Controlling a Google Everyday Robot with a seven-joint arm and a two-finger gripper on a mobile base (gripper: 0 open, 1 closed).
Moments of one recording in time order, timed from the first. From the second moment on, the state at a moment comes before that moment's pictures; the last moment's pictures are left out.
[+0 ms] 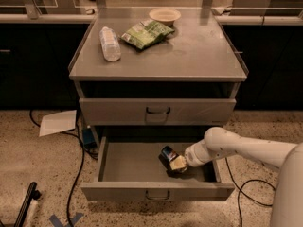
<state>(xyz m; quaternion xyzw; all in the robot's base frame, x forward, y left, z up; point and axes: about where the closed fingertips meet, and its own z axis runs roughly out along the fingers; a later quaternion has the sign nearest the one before) 0.577 -0.126 0.429 -0.22 0.94 0.22 0.14</state>
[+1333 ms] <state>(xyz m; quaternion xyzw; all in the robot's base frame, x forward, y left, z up) 0.577 -0.125 0.427 -0.21 0.94 0.22 0.14</state>
